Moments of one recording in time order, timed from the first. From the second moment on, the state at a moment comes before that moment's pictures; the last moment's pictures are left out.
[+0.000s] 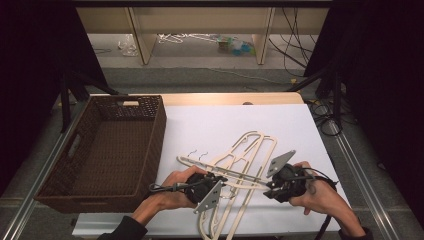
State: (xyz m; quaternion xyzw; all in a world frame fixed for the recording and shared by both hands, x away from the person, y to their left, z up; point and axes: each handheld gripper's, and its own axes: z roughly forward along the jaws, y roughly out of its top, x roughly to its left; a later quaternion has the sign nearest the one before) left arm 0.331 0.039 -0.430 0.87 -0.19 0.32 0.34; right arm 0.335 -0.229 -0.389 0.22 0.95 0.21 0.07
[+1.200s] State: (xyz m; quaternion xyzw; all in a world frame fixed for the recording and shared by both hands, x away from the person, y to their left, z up) left arm 0.377 0.113 -0.296 0.81 0.23 0.13 0.53; right arm 0.317 -0.232 -0.375 0.32 0.87 0.36 0.14
